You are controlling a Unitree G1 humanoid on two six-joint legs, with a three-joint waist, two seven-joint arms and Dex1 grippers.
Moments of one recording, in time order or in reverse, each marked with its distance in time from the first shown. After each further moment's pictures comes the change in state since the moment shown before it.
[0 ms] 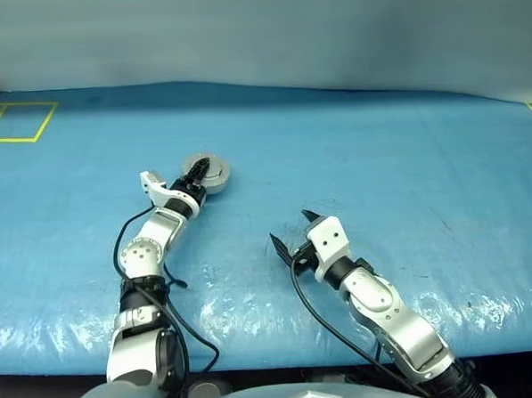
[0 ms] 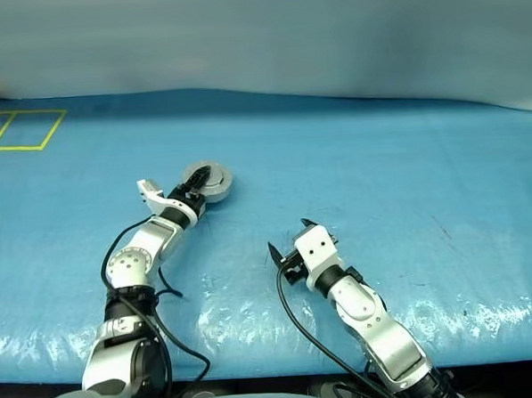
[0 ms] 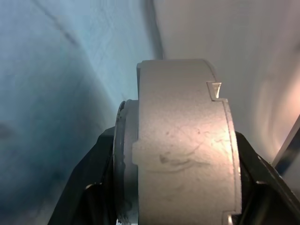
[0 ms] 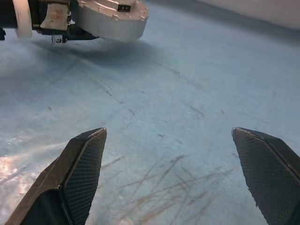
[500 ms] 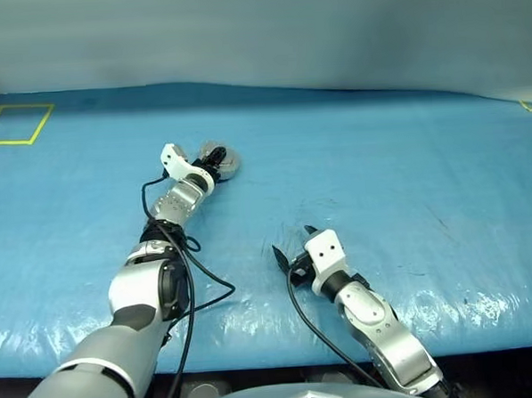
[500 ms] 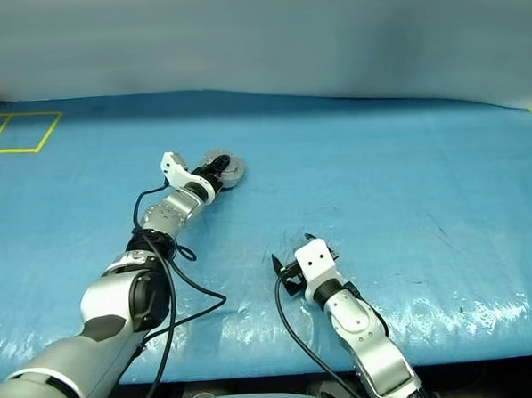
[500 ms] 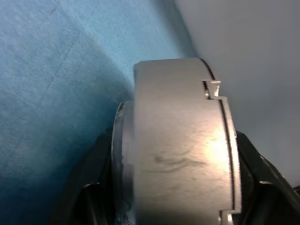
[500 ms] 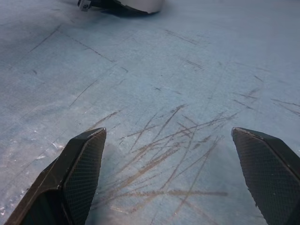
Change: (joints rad) left arm -0.353 0.041 0.008 0.569 0.432 -0.228 -0.126; right arm 0.084 0.123 -0.043 0.025 -0.079 0.058 0.050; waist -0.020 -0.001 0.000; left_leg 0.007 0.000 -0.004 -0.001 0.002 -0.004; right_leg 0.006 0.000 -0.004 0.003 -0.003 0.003
